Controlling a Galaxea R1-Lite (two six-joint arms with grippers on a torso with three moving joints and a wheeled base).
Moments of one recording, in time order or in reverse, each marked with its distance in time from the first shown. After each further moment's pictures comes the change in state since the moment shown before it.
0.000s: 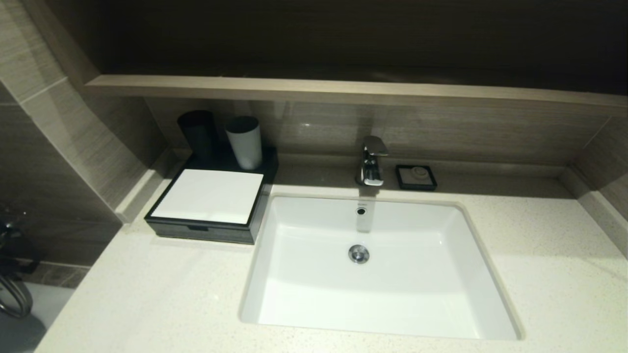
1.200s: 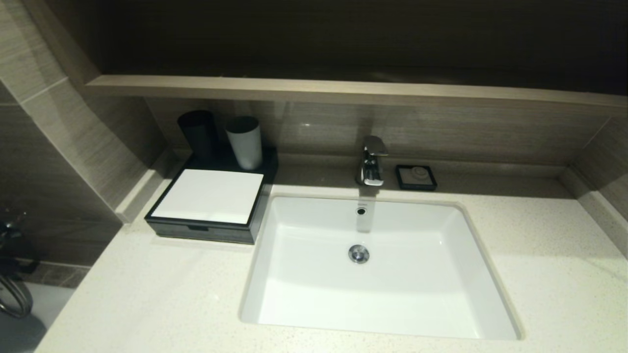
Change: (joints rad) left arm 0.010 -0.208 0.320 -0.187 -0.369 0.079; right arm 0.000 0.000 0.000 0.000 0.000 0.000
